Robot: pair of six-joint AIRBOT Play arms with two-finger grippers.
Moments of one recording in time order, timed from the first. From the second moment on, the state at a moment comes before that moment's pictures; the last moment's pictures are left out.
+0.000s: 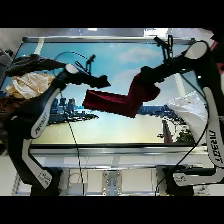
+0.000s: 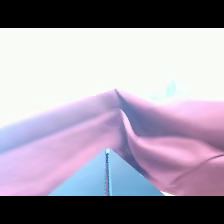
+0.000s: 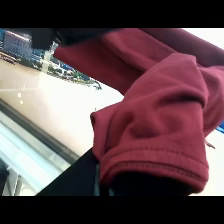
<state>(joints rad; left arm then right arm) -0.25 -1.85 1.68 0.62 -1.03 -1.21 0.17 -1.47 1.69 -0.95 1.41 1.50</state>
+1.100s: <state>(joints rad) -0.07 -1.77 1.69 0.64 -1.16 -1.13 0.20 -1.71 1.63 -1.19 1.12 1.64</state>
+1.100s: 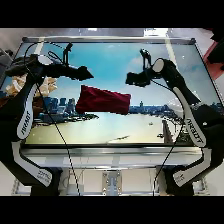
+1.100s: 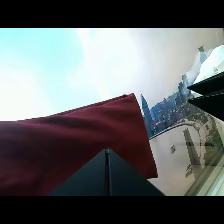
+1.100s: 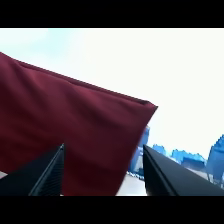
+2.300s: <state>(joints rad) -0.07 -1.77 1.69 0.61 -1.17 -1.13 0.15 -1.76 1.32 -0.31 0.82 1.15</state>
